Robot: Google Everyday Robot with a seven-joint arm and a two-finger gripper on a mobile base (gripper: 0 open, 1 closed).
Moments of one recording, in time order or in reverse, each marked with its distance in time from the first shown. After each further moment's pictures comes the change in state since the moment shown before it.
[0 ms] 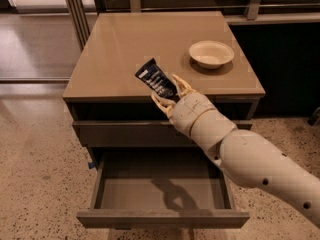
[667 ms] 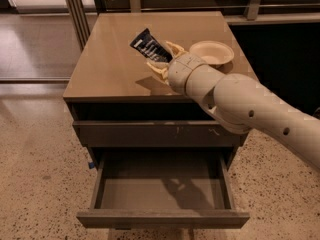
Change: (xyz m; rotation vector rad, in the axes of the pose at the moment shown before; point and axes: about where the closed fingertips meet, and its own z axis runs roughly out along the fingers) arm -0.021 -0.050 0.078 -0.061 -0.008 0.023
